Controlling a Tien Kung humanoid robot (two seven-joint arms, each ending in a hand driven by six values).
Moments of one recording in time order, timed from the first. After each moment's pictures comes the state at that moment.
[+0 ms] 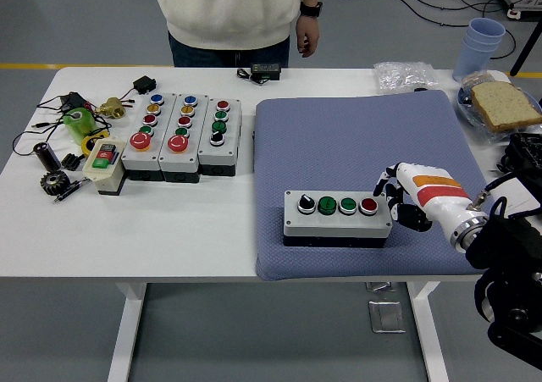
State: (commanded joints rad) left arm -0.02 0.00 -1.54 -0.18 1.41 0.24 0.29; right arm 0.55 -0.62 0.54 1.78 -1.77 -0.27 -0.65
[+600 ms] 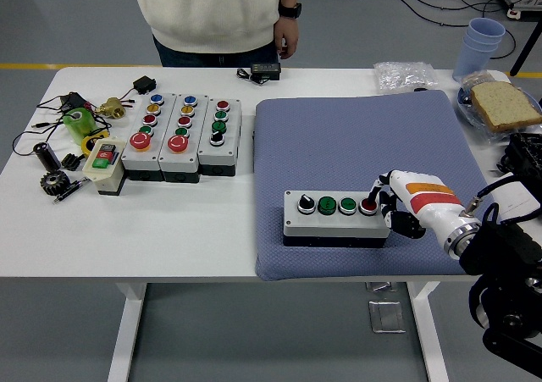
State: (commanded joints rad) left arm -0.02 0.00 -1.54 -0.18 1.41 0.24 0.29; right arm 0.54 -0.60 0.51 1.78 -1.77 -0.28 -0.65
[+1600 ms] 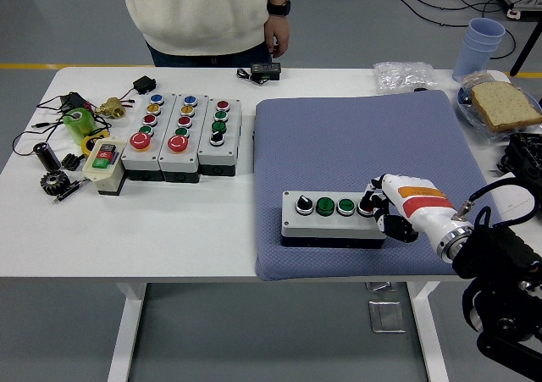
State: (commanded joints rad) left arm -0.03 0.00 -1.53 -0.18 1.40 0.24 0.28; right arm 0.55 -0.59 0.50 1.78 -1.77 -0.28 -0.65
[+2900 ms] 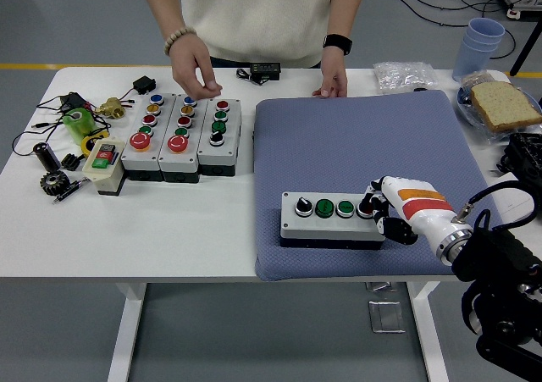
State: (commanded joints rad) left arm -0.03 0.00 -1.53 -0.18 1.40 0.24 0.29; right arm 0.55 -0.58 0.49 1.78 -1.77 -0.29 -0.65
